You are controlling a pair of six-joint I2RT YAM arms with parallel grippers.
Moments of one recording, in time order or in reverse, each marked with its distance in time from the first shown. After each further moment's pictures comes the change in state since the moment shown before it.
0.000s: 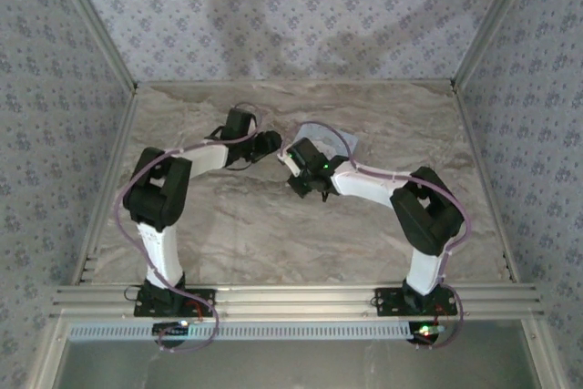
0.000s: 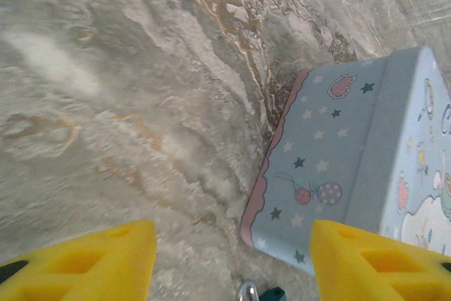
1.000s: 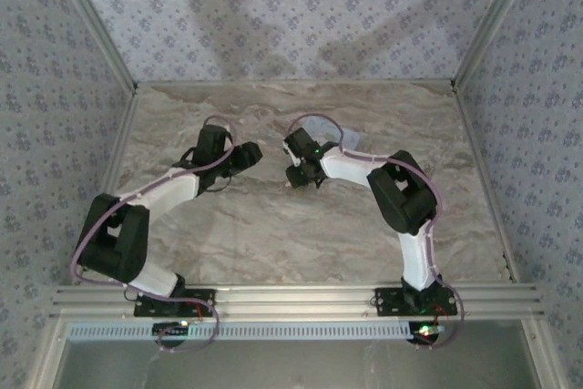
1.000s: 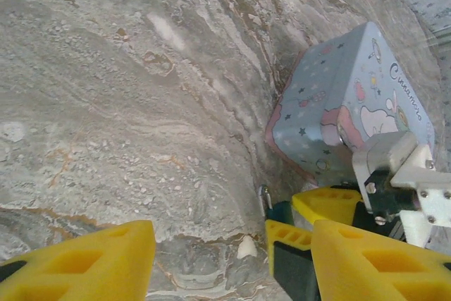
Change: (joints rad) left arm 0.023 -0.426 -0.339 -0.002 -0.109 0.008; right arm -0.069 0.222 0.191 -0.101 -0.024 0.187
